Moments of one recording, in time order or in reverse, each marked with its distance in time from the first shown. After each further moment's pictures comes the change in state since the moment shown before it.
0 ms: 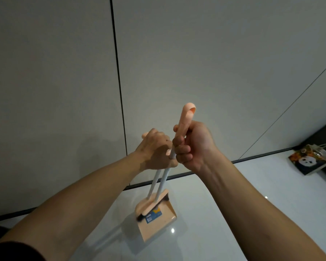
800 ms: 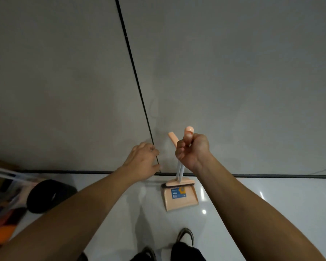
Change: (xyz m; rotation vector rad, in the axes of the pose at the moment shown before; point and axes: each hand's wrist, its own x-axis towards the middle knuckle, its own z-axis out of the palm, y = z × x) left_hand 0.008 -0.113 0.093 -0.048 -0.244 -0.506; right_hand 0.260 0.015 -0.005 0.214 -0.066 0.351
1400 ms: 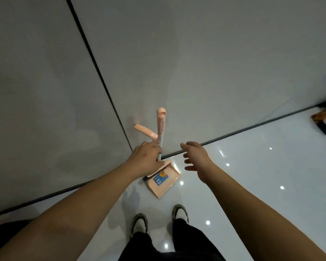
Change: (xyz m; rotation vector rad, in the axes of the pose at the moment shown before) left_hand 0.046 0.012 0.030 -0.137 -0.238 0.276; right_hand 0.002 0.046 -0.076 -0.685 0.501 -0.189
